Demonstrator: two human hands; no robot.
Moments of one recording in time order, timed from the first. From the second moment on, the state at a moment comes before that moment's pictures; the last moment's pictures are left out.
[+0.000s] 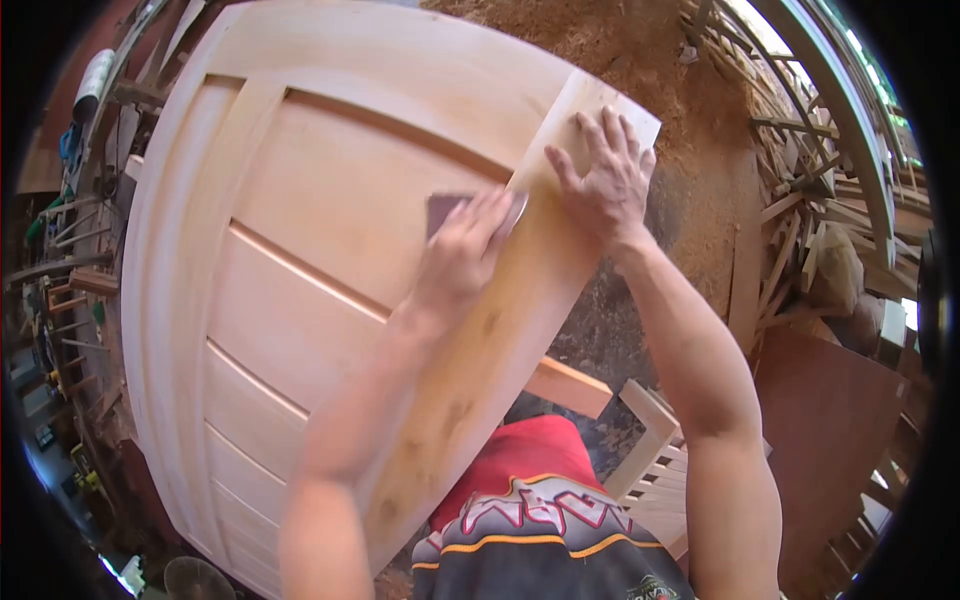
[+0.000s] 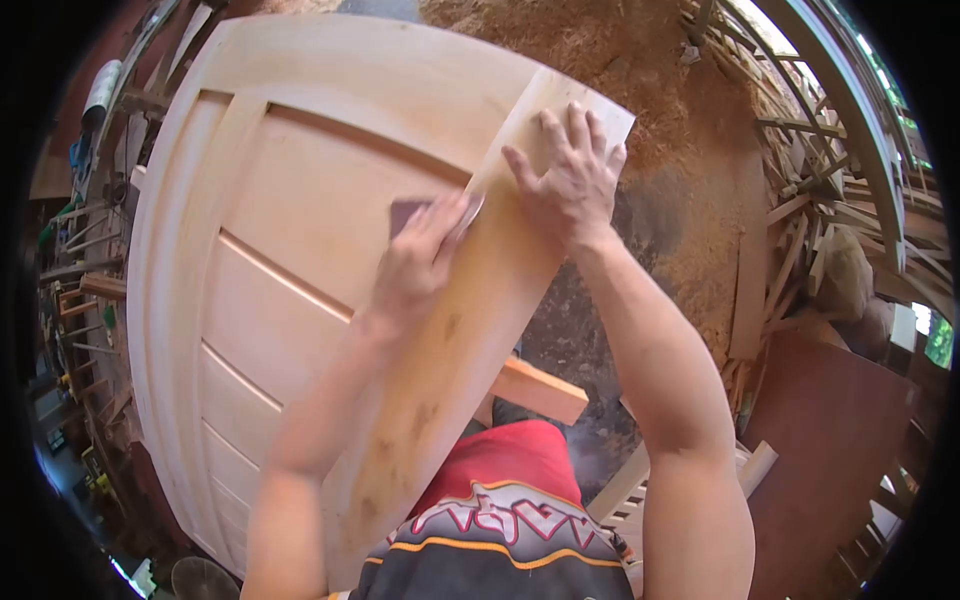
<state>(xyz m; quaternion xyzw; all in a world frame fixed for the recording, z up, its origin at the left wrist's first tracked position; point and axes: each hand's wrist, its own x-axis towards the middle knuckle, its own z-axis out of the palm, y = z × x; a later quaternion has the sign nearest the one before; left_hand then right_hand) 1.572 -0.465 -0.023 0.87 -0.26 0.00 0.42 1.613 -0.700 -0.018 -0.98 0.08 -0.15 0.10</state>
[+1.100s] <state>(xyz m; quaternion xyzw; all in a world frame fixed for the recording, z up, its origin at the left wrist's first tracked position) 1.456 -0.416 -0.016 0.93 -0.15 0.09 0.33 1.616 -0.696 -0.017 -0.99 0.10 -0.11 0.07</state>
